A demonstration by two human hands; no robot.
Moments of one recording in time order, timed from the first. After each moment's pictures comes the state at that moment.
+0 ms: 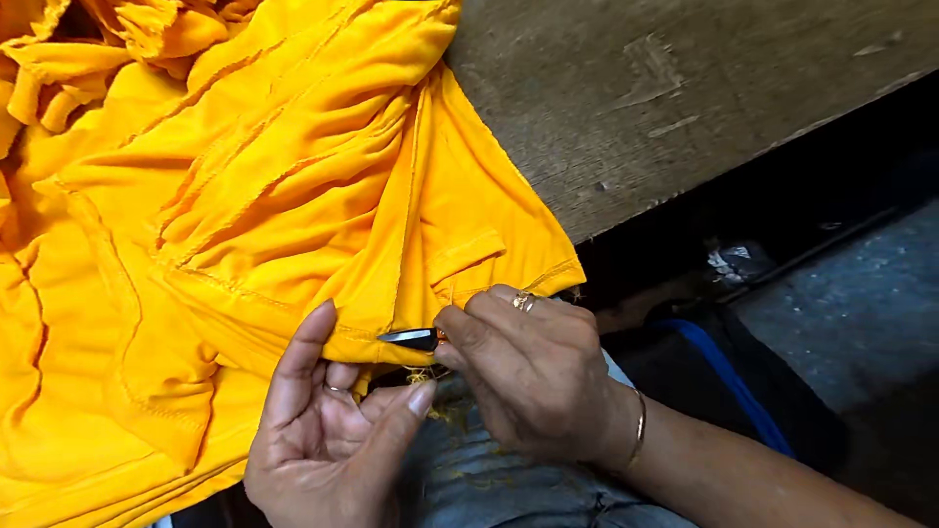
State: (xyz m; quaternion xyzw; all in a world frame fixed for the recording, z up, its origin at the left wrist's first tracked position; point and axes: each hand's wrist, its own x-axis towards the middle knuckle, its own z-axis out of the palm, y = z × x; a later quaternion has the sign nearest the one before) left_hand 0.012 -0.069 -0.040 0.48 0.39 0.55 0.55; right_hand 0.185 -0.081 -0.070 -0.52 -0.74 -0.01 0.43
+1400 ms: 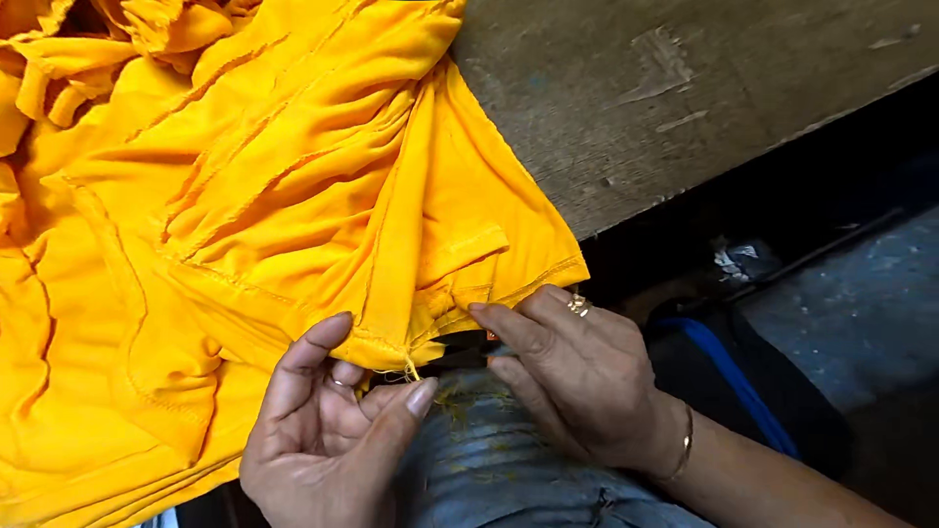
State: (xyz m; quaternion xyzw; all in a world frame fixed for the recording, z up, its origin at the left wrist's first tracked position) left_hand 0.010 -0.070 -0.037 0.48 0.41 0.55 0.55; right_hand 0.207 -0.104 -0.081 -0.54 -0.73 0.00 0.41
